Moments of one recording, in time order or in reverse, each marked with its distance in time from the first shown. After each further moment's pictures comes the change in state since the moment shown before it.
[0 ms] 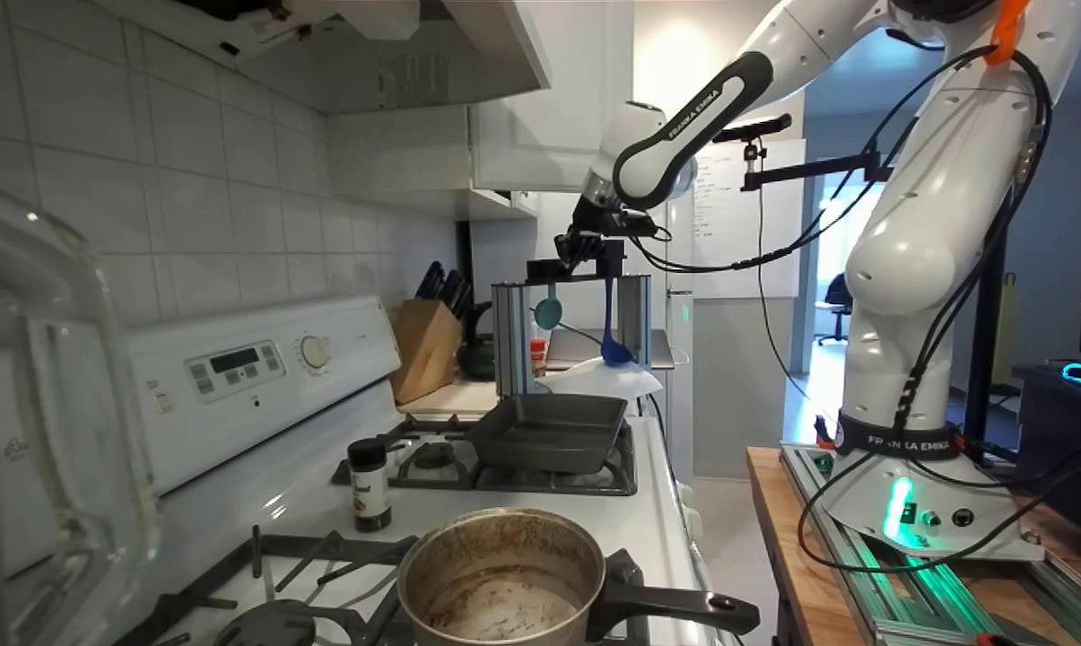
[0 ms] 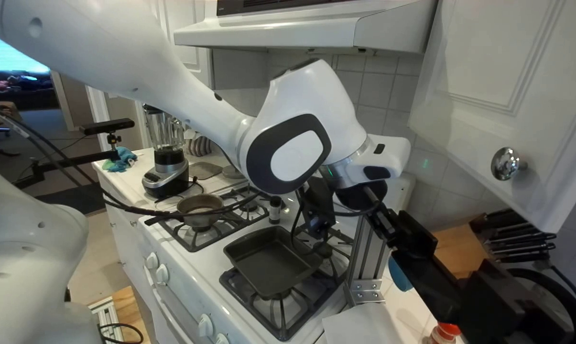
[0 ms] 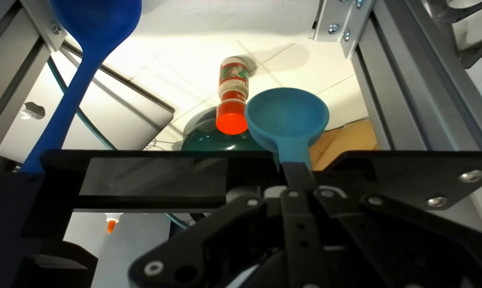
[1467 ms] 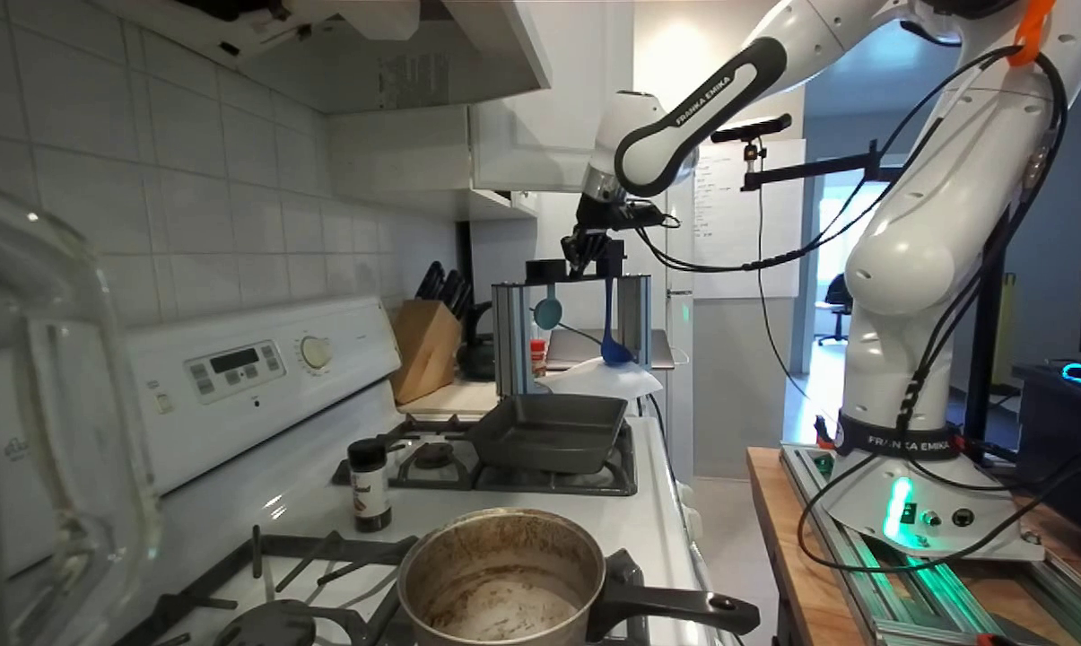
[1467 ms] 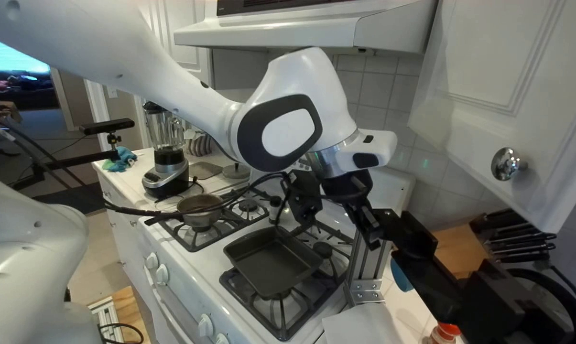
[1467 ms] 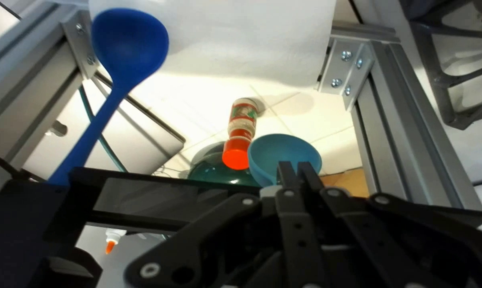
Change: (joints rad) arm -0.005 -0.065 0.046 0.005 -0.028 -0.209 -0.031
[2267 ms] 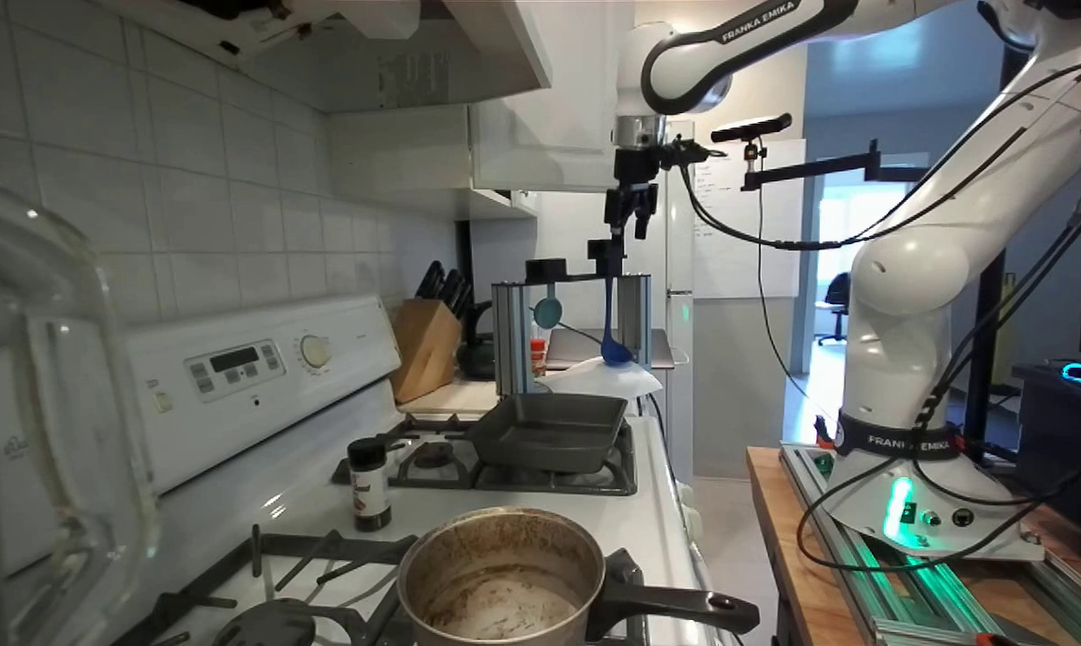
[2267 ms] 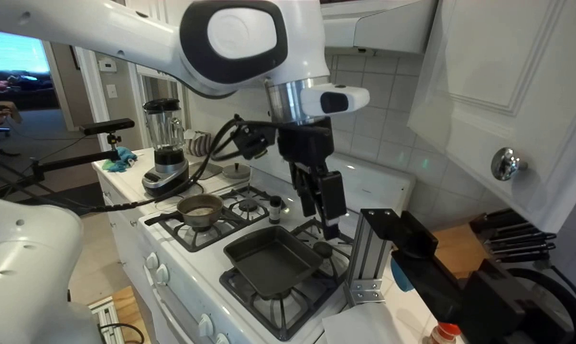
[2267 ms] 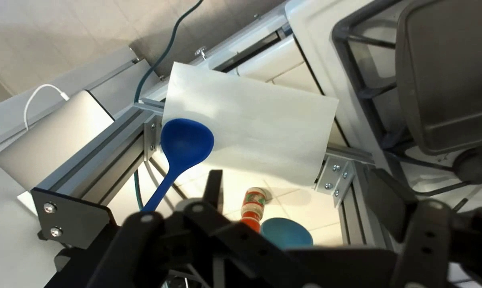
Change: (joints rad) arm 0.106 -0.244 -0.045 0.085 0.031 -0.625 -0.160
